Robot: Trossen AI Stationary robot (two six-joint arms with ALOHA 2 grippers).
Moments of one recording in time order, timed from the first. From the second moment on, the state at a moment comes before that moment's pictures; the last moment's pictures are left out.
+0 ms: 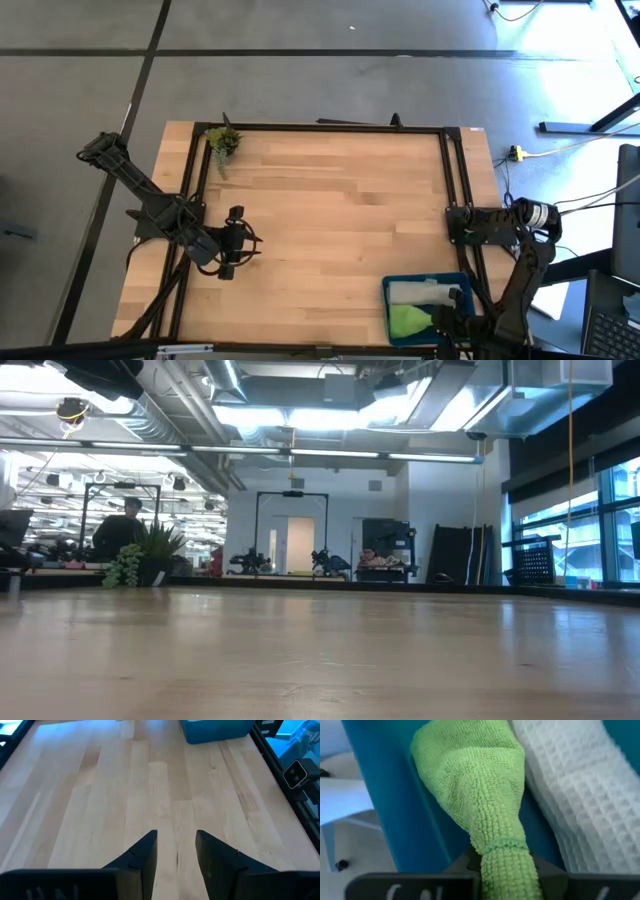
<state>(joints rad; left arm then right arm) -0.69 0.99 0.74 -0.48 -0.56 -0.38 1.31 1.80 1.15 -0.85 0.46 1.70</state>
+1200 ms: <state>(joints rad) -0.69 0.99 0.74 -0.48 -0.56 -0.38 1.17 1.80 1.15 -0.86 0.07 1.64</state>
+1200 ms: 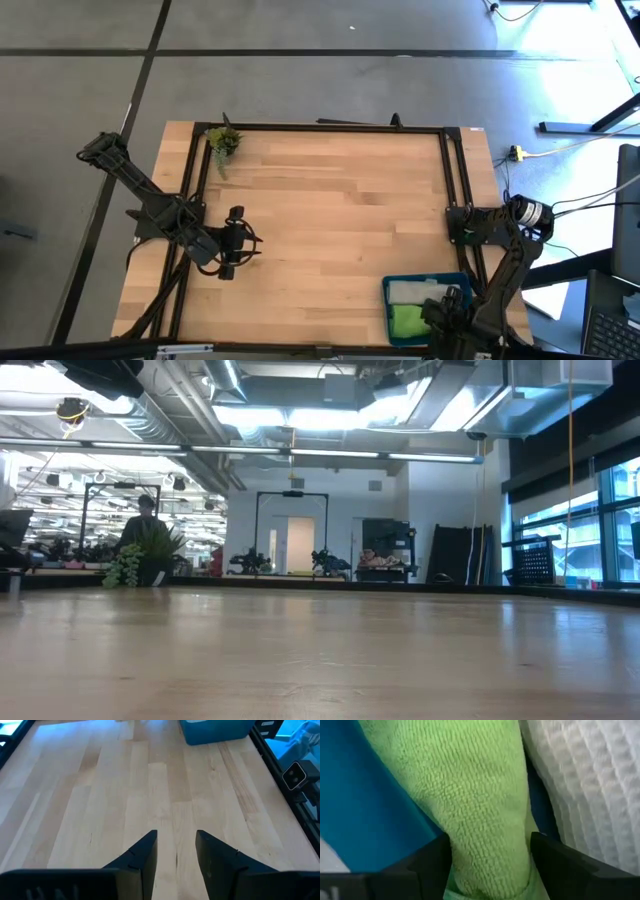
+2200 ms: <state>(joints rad) -0.68 0.99 0.74 -0.46 -0.60 -0.34 0.89 1.70 1.51 -1.55 0.64 1.28</state>
